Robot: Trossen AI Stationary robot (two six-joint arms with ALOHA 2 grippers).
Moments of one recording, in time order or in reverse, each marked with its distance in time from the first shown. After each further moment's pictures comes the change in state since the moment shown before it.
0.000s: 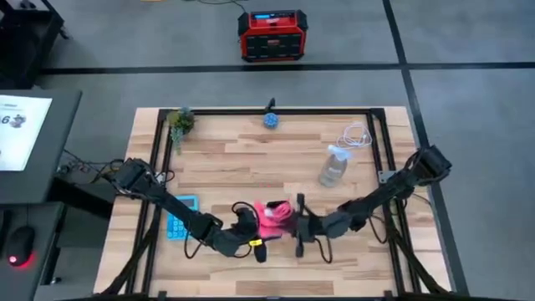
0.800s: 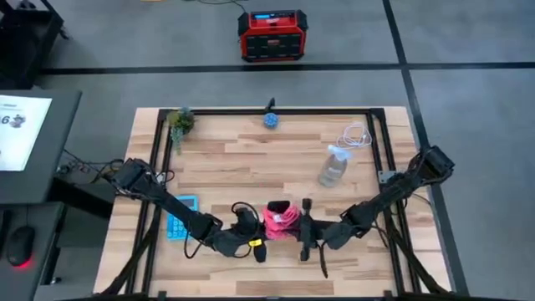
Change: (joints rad) left arm 0.001 0.000 -0.001 -0.004 0.000 0.012; right arm 0.057 -0.015 0.000 -0.216 0.134 0.094
